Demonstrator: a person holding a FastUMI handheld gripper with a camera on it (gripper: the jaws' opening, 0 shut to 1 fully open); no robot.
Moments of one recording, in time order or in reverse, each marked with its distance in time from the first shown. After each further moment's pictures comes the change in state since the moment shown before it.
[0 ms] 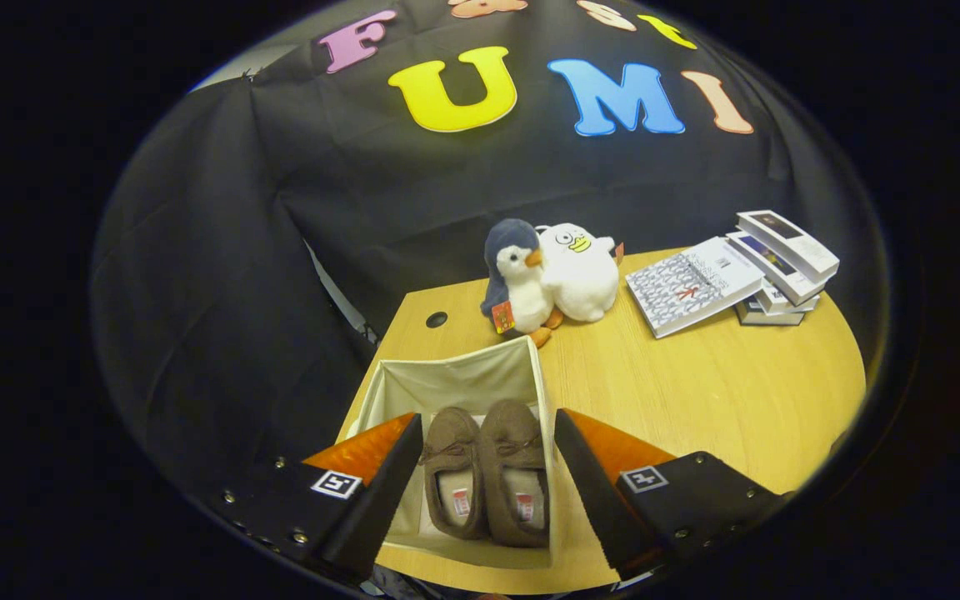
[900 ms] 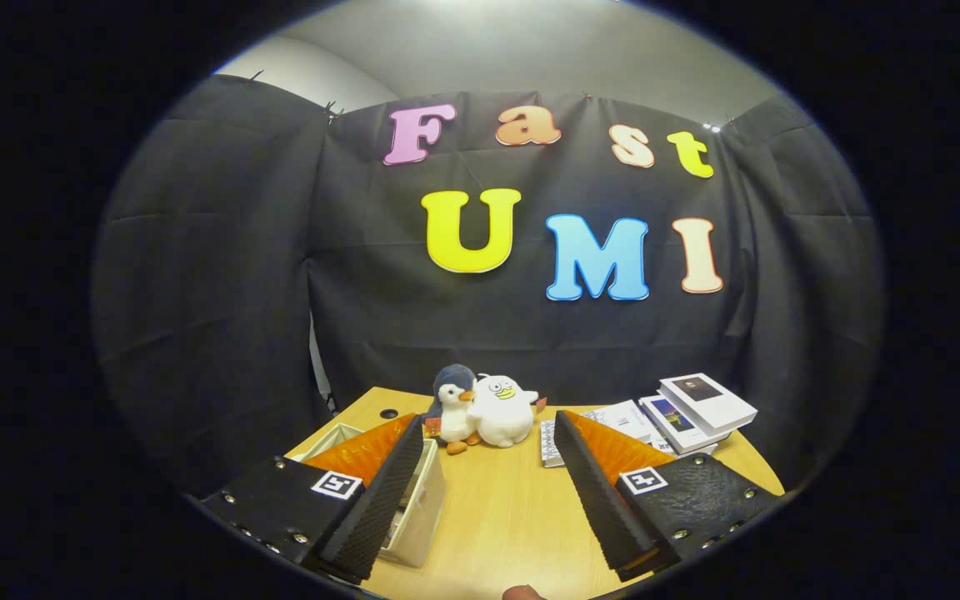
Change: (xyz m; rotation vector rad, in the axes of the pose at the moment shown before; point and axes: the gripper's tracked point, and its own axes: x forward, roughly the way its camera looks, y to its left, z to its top) arm -0.161 -0.104 0.084 -0.255 -0.461 -0.103
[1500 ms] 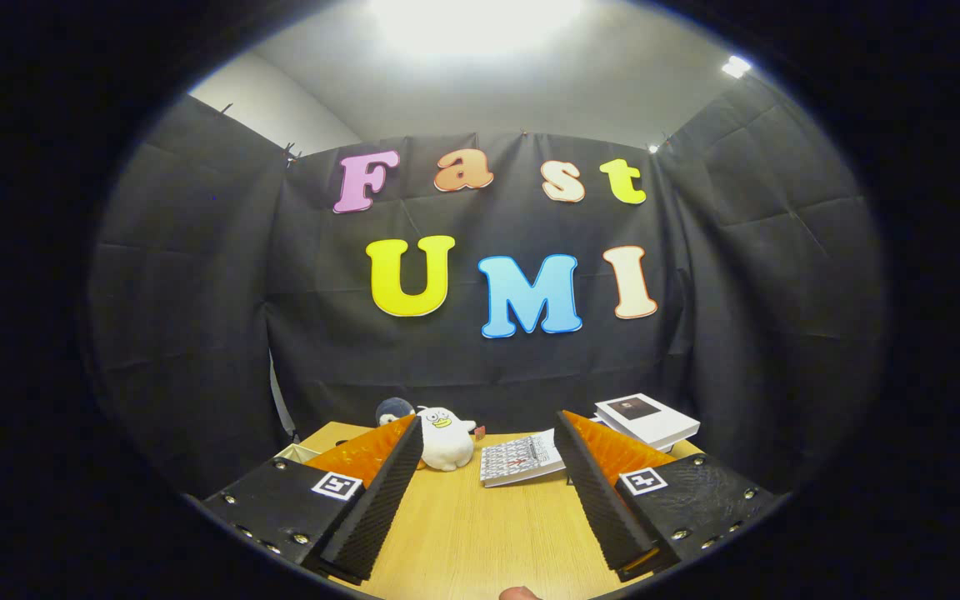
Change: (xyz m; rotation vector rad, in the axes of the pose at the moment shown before) arm -0.052 -0.096 0.006 0.065 -0.136 -0.125
